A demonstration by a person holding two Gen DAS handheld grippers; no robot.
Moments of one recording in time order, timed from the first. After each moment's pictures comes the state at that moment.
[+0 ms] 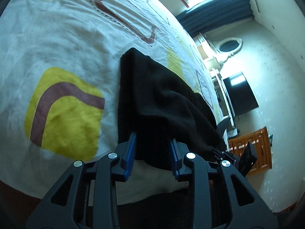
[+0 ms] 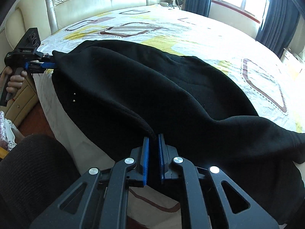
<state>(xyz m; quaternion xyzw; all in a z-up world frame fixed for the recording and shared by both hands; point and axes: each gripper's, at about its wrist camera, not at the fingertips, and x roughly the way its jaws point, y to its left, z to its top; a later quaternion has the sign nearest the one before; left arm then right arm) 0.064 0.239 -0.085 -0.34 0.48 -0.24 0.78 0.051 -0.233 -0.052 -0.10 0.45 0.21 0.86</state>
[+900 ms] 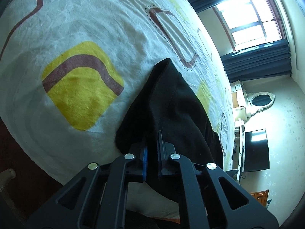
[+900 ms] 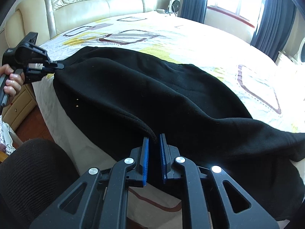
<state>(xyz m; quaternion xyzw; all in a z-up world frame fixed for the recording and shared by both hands) 0.050 0.215 -0.080 -0.44 0.45 -0.04 0.78 0.029 -0.228 -0.041 -0.11 0.42 0.20 0.88</state>
